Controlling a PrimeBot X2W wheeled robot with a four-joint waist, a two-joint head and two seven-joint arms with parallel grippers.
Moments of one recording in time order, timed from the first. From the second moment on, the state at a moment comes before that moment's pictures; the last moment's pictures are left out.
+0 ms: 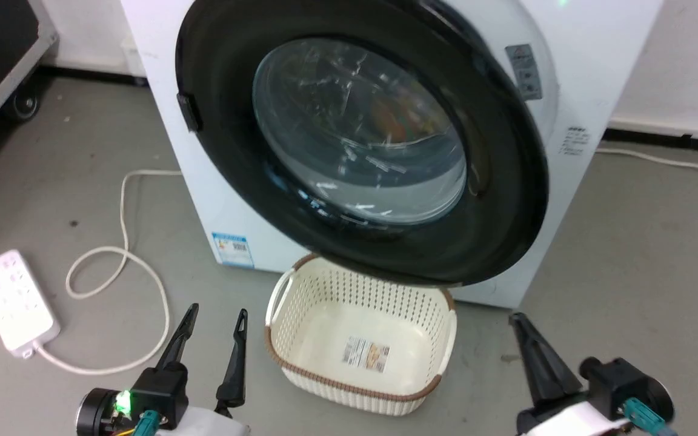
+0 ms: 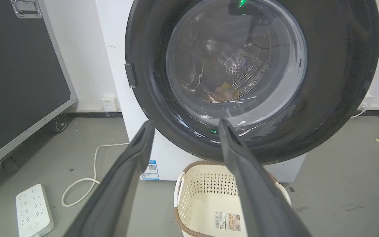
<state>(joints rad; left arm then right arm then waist) 0.01 0.10 -0.09 0.10 -0.06 -0.05 -0.26 -0.01 -0.05 0.13 0.18 0.12 0.13 -0.26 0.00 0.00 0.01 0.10</state>
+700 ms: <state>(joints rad) -0.10 0.06 -0.13 0.11 -0.07 -0.06 -0.26 -0.57 -0.42 0.30 0.50 0.31 0.13 -0.26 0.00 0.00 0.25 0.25</state>
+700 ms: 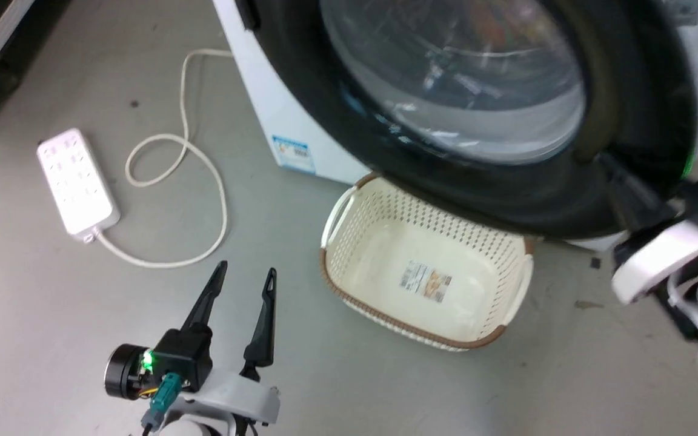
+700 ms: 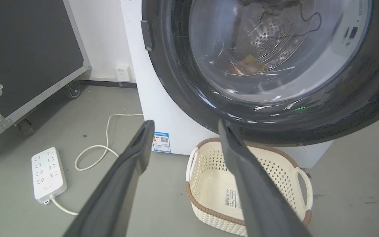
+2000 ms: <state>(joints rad) -0.08 0.05 -0.10 0.15 -0.10 -0.06 -0.26 -0.47 -0.32 0.10 0.45 0.26 0.13 -0.26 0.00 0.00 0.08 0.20</state>
